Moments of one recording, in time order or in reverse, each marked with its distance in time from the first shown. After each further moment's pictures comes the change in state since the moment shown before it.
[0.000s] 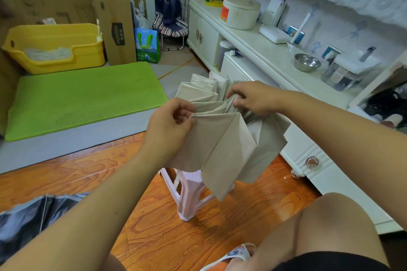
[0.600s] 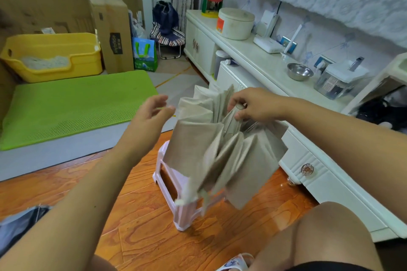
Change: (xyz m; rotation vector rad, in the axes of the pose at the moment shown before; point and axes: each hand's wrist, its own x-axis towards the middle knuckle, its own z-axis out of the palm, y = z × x) left_hand 0.024 -0.008 -0.029 -0.068 -0.074 -0.189; right_hand -0.014 0.010 -0.013 0.093 0.008 0.012
